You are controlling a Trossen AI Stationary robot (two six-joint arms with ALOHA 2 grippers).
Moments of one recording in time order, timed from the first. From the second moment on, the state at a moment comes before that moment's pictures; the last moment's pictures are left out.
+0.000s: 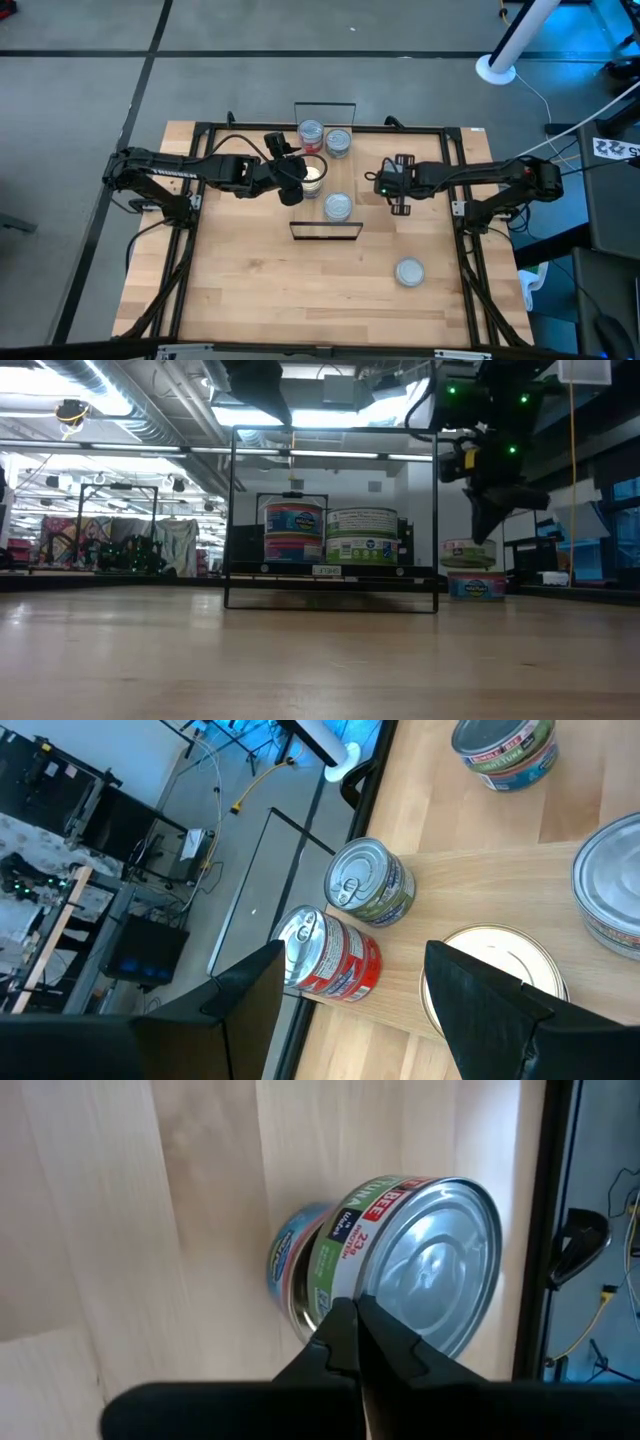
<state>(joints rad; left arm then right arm) -0.02 1.45 1.31 -0.62 -0.78 0.23 -0.13 1.40 0.92 -0.89 0.44 -0.14</state>
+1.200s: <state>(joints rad) -0.02 1.45 1.31 -0.62 -0.78 0.21 0.10 1.40 1.23 -0.70 0.32 -0.49</state>
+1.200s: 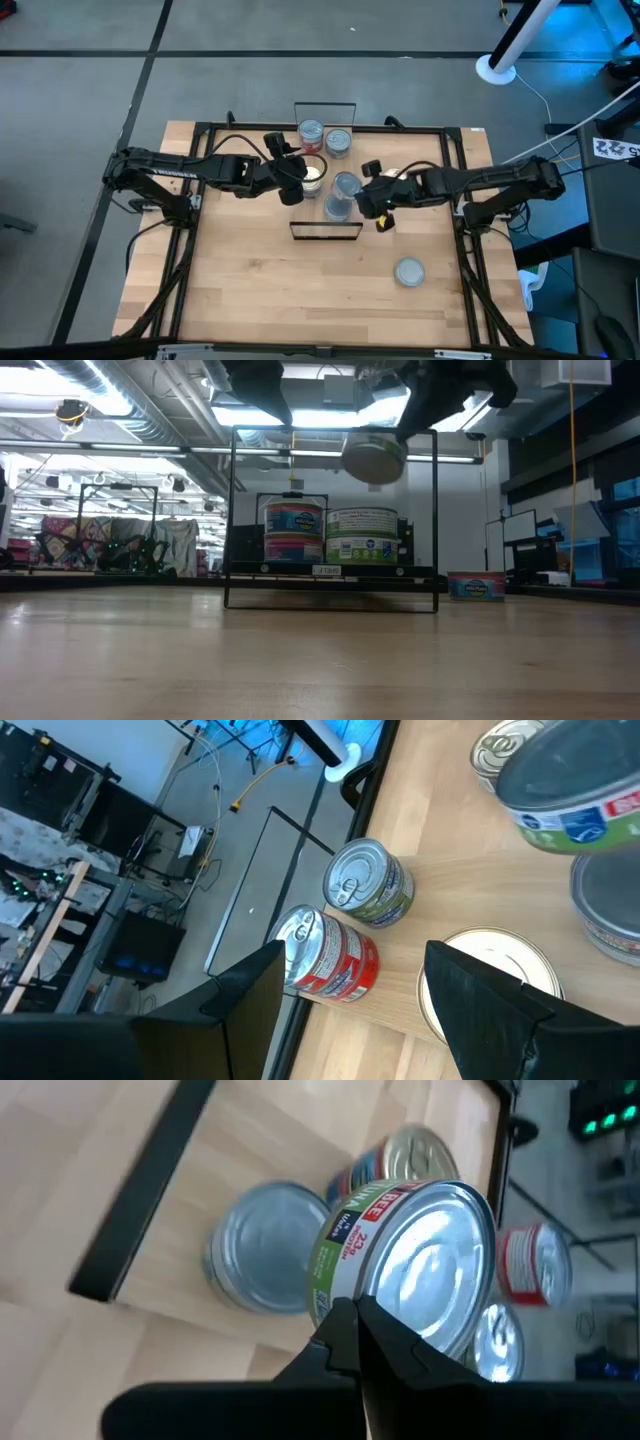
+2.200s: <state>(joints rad) -0.02 1.45 1.31 -0.62 -0.76 0.21 0.13 1.54 1.23 -0.66 0.22 -0.56</state>
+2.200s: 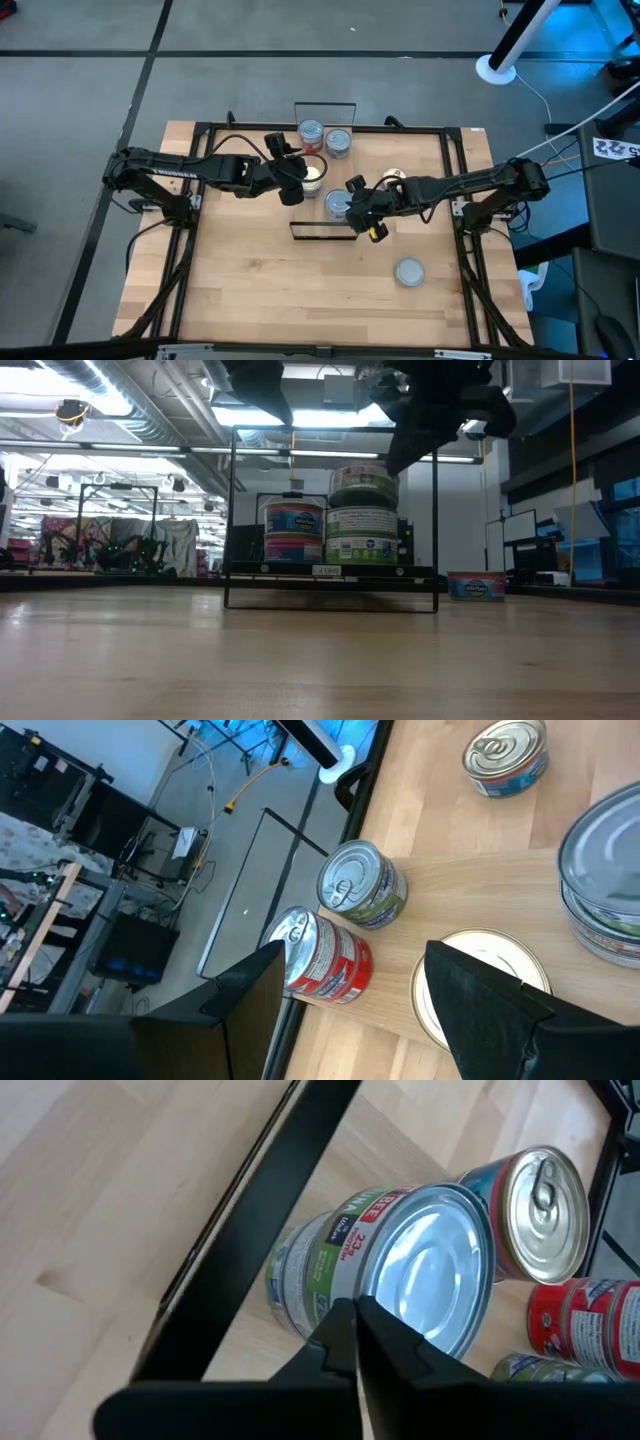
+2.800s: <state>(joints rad) -0.02 1.45 1.31 -0.62 -0.76 0.20 0.13 1.53 1.23 -0.66 0.43 -0.56</state>
